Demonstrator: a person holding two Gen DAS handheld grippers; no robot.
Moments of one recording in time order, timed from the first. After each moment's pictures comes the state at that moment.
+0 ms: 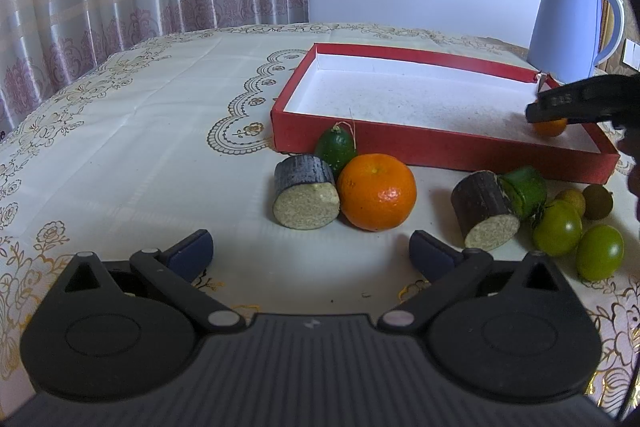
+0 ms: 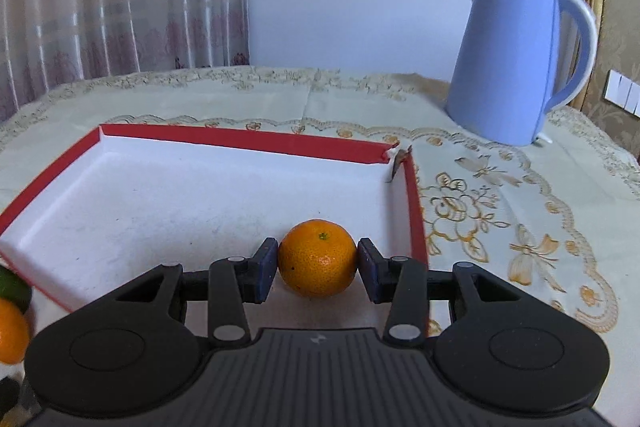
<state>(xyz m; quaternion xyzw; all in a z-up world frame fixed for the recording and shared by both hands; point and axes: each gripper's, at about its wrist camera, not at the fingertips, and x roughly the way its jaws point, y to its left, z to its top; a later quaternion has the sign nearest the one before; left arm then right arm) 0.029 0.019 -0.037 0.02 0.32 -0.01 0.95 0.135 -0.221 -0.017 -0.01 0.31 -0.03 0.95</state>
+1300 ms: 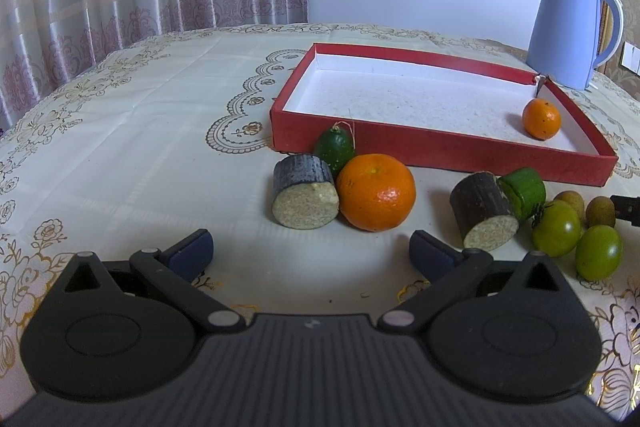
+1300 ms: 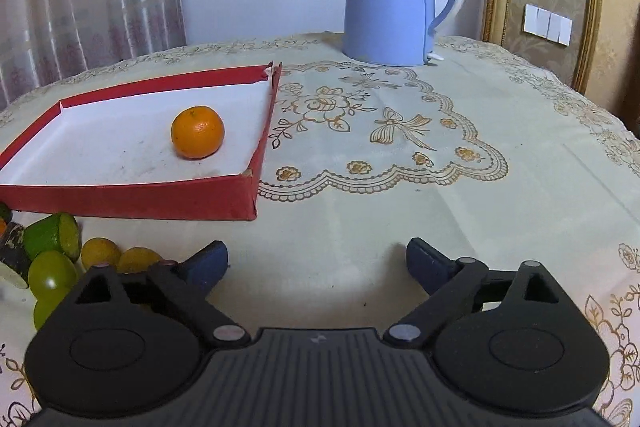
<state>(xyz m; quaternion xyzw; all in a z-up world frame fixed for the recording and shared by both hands) 0.030 0.019 -0.038 0.01 0.32 -0.02 0.95 0.022 -0.271 -0.039 0.05 0.32 -0.11 0.94</state>
